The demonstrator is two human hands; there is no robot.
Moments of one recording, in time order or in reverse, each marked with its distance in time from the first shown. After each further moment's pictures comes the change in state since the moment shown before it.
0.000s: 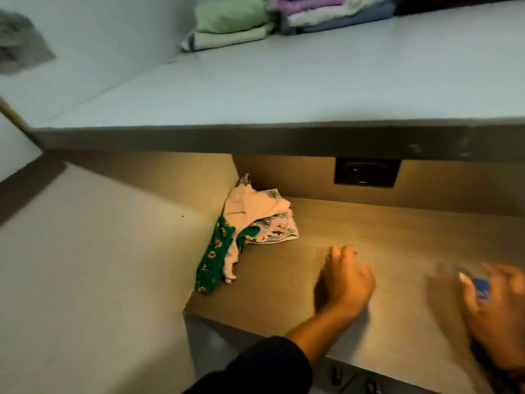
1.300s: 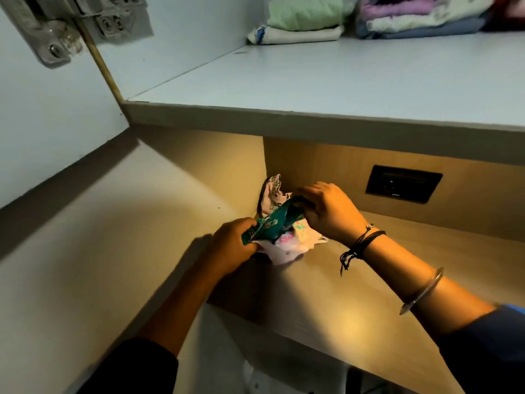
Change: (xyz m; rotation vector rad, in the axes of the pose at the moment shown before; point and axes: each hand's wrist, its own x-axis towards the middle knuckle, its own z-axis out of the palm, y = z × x) left_hand 0.026 -0.152 -0.248 0.075 0.081 0.178; right_hand 0.040 -0.331 0.031 0.340 -0.222 -1.105
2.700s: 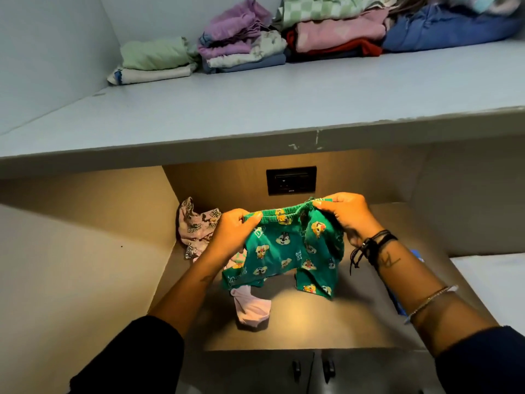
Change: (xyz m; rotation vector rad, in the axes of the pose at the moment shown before) left_hand 0.043 0.151 0.092 -0.454 -0.173 0.041; right_hand -0.157 0.069 -0.115 0.846 0.522 1.182
